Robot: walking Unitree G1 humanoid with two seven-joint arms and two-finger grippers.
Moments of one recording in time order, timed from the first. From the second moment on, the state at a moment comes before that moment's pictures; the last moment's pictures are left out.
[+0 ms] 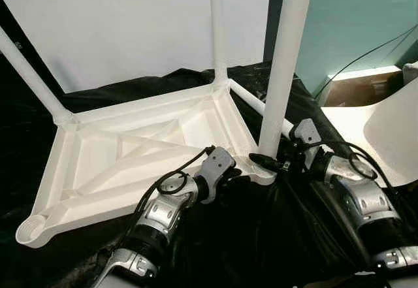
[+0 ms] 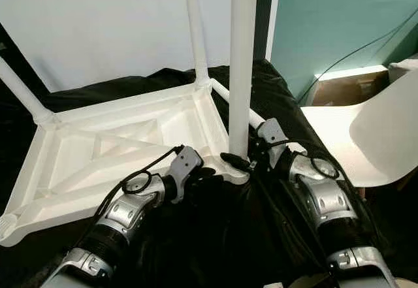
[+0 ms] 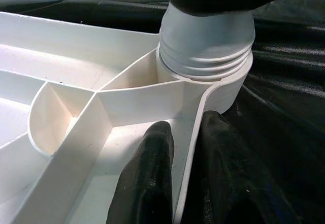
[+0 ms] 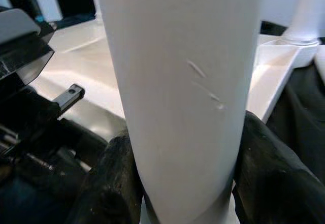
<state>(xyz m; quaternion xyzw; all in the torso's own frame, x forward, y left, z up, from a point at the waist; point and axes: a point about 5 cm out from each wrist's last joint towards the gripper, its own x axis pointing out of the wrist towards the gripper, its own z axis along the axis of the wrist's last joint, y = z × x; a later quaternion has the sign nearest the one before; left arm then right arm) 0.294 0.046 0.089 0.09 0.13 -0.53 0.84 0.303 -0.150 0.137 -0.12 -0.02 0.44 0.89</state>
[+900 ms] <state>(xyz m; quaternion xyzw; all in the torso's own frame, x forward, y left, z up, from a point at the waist) 0.295 0.053 0.087 0.08 0.14 -0.53 0.84 0.297 -0.126 0.127 0.00 -0.04 0.35 0.93</state>
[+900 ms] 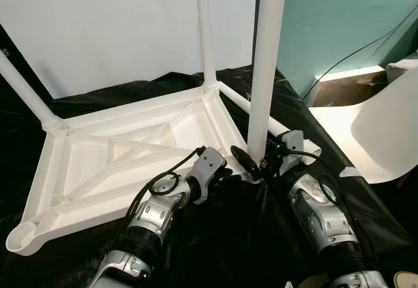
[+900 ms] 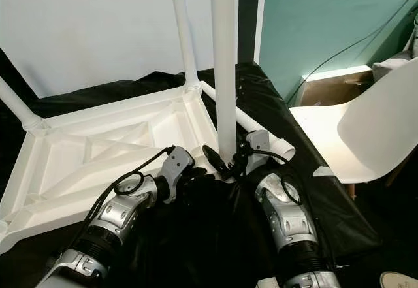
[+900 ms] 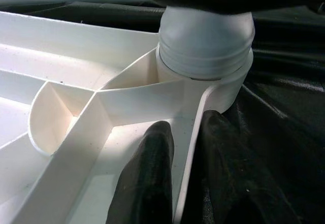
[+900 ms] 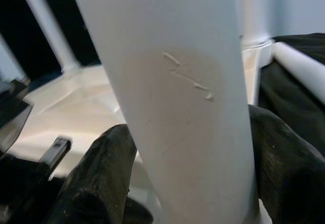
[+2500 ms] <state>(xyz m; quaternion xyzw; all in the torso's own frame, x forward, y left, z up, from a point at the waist) 0.296 0.059 0.088 0.08 0.14 -0.52 0.84 0.296 -0.117 0.122 0.01 -0.08 0.28 0.96</state>
